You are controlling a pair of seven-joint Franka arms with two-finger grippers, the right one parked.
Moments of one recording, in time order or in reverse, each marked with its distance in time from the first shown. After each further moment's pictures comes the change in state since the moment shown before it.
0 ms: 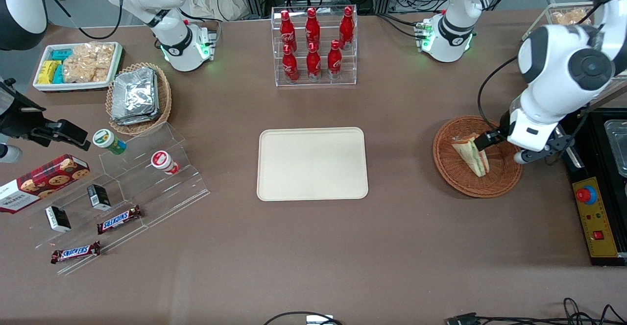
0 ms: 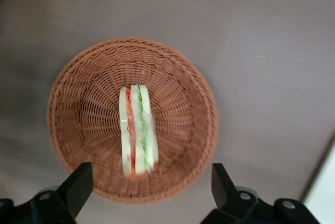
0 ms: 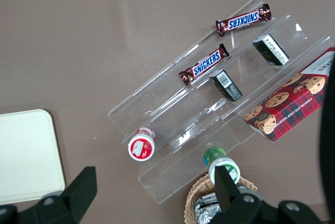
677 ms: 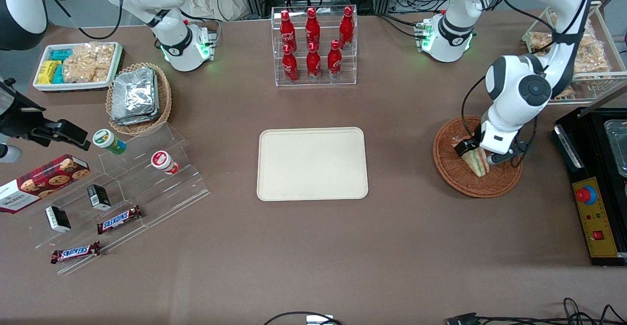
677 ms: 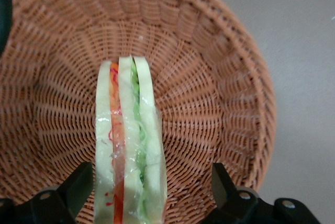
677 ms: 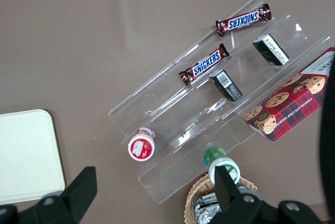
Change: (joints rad) arm 0.015 0.125 -0.001 -0.259 0.001 0.385 -0.016
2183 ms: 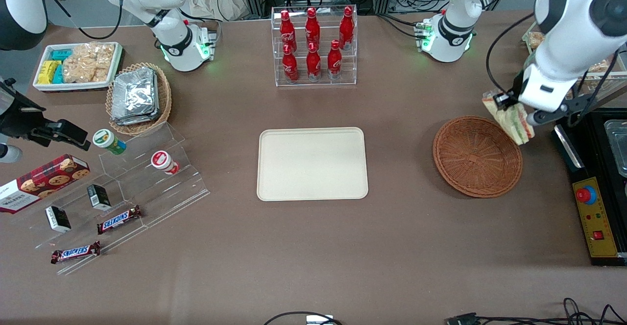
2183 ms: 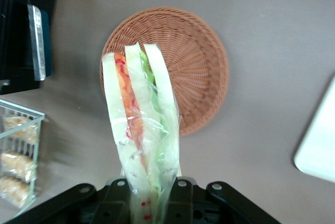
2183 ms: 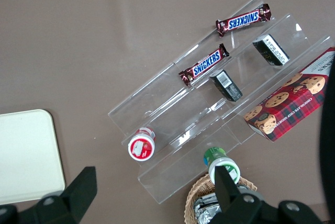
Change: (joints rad) arm -0.027 -0.270 -0.085 0.565 0.023 -0.958 0.031
